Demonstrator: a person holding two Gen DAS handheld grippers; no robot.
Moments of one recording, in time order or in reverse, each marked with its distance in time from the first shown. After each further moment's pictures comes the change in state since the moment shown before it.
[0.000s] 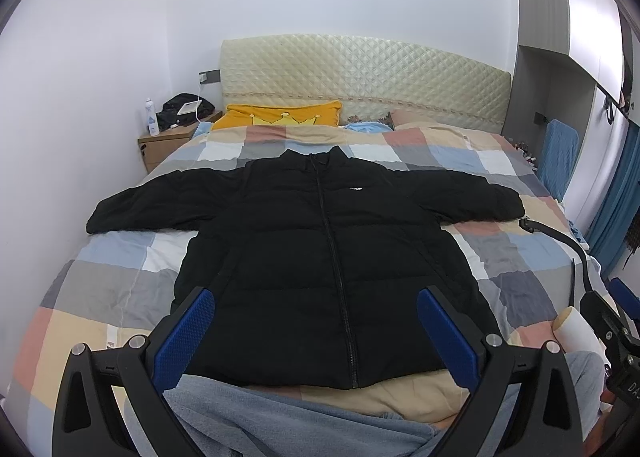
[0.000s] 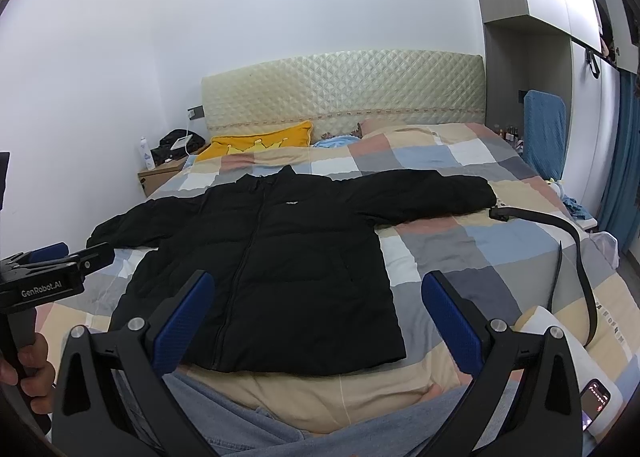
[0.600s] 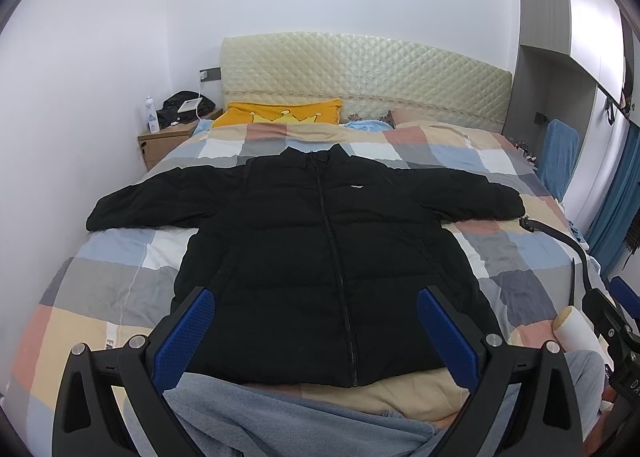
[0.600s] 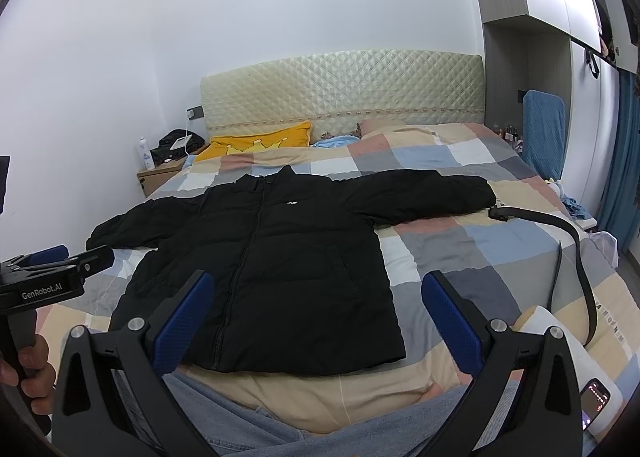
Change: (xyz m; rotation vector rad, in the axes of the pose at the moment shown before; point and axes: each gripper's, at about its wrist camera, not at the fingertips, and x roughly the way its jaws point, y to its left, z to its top) left arm 0.001 -0.002 -0.002 -0.002 0.006 0.000; right arm 0.004 -0.005 -0.002 0.005 -0.002 0.001
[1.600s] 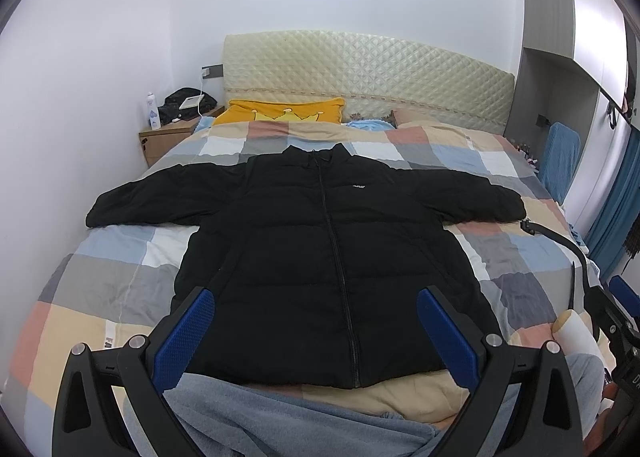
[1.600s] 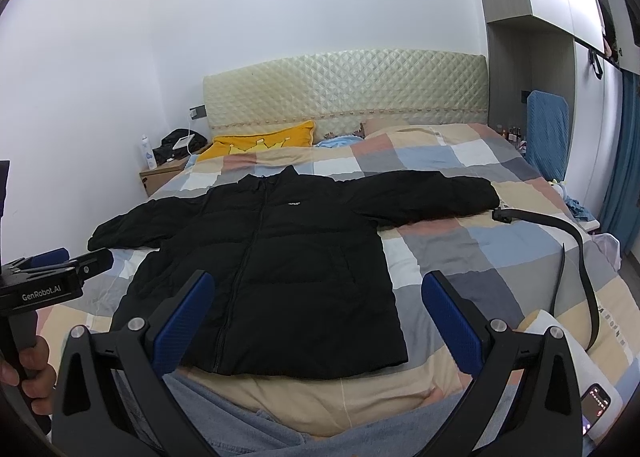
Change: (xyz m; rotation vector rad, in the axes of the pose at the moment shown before) left arm 0.002 0.007 0.005 -0.017 0.007 -0.002; right arm 0.007 0.005 0.002 -0.004 0.001 0.007
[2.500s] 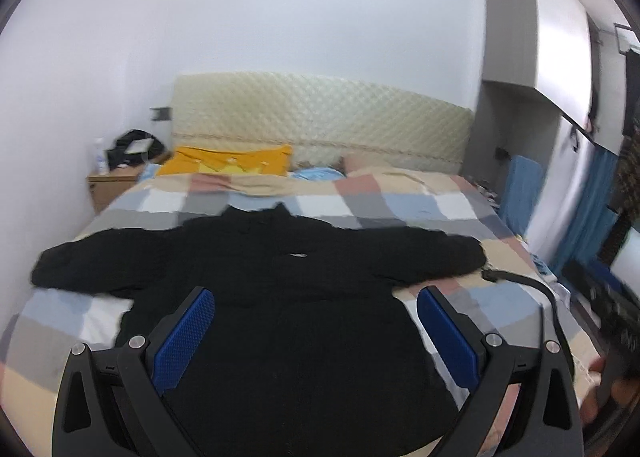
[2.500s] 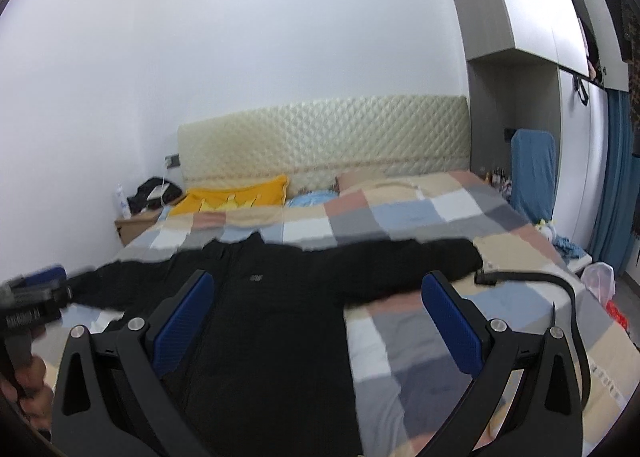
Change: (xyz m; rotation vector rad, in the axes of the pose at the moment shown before) left arm 0.056 -0.062 0.080 0.042 -0.153 -0.203; right arm 0.052 -0.062 0.079 0.020 -0.189 -0.066
